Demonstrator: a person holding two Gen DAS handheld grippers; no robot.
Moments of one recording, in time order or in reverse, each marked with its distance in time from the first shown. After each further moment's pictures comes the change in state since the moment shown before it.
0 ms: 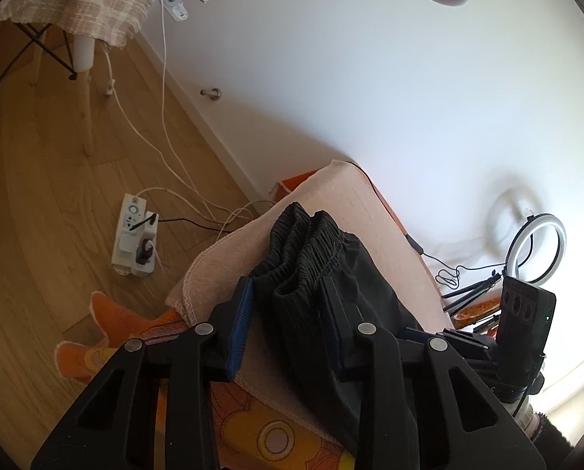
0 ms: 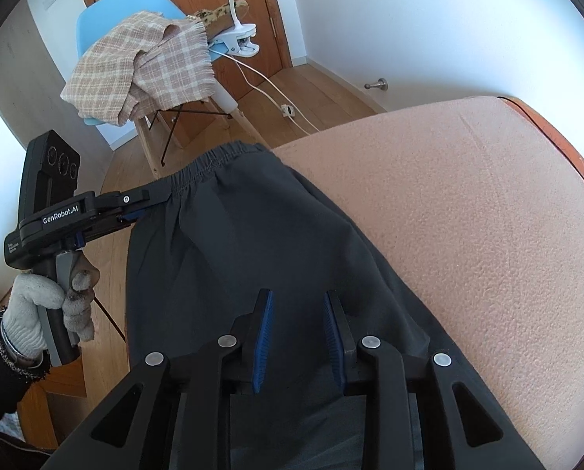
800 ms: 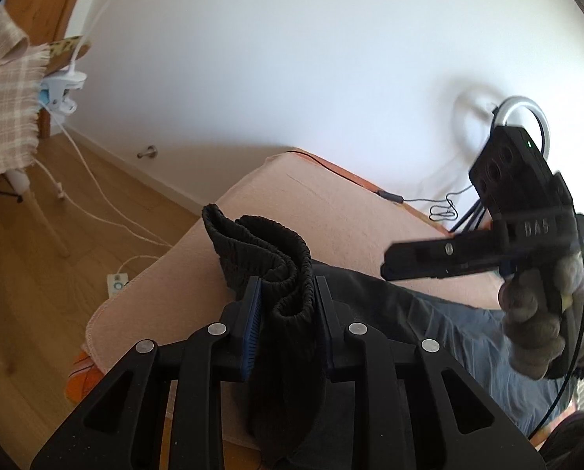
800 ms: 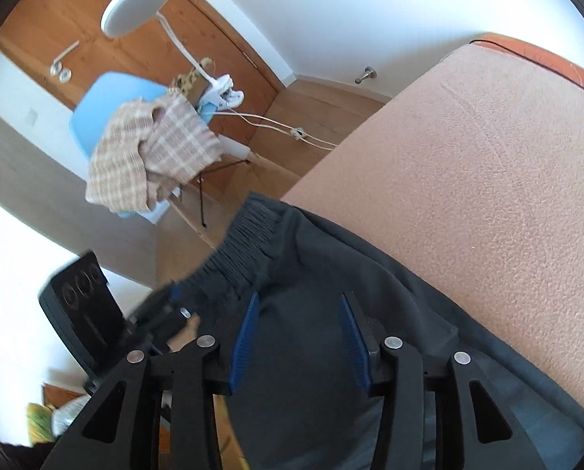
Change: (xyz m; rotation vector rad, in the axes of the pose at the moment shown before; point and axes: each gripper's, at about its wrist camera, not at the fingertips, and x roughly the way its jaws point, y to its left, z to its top) left arm 0.014 -0.092 -0.032 0.473 -0.023 0.025; right arm -0.030 -0.042 0.013 0.367 -0.076 0.294
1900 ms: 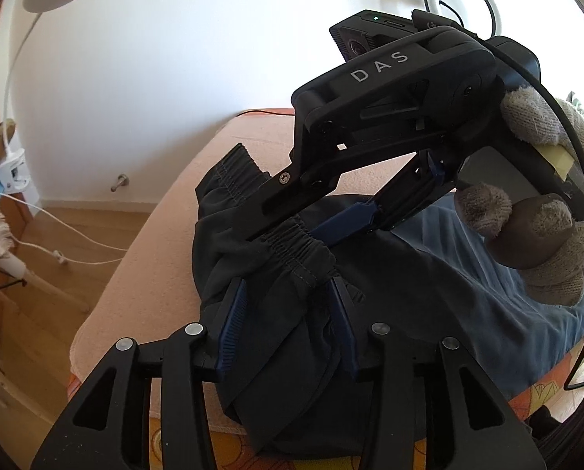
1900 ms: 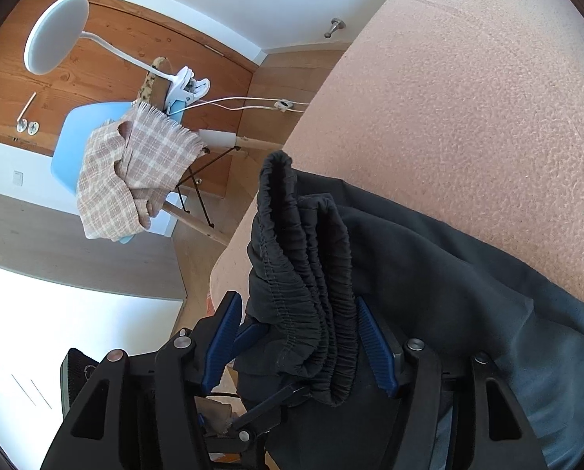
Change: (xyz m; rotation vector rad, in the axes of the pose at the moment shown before) left arm 0.018 -0.036 -0.019 0.393 0.144 0.038; right arm 0.047 -0.020 -0.003 0.238 0.095 0.061
